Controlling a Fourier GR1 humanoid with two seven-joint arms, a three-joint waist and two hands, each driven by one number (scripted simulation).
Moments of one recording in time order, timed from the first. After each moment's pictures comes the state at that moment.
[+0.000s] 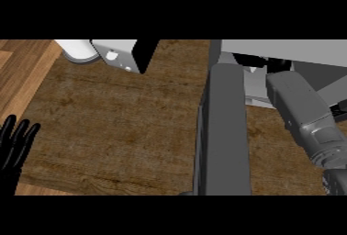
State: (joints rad) left arm 0.24 0.07 0.26 -2.04 0.30 -0.45 -0.08; right arm -1.11 -0.27 -0.26 -0.14 0.19 -0.65 -0.66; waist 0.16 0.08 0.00
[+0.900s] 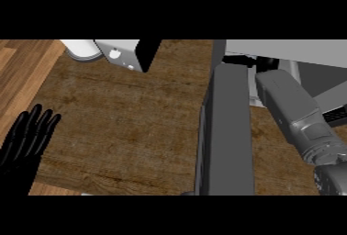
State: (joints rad) left arm 0.17 0.06 0.18 -2.00 0.21 -0.44 -0.08; right arm -1.17 -0.23 -0.27 -0.08 0.19 -0.58 -0.59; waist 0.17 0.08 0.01
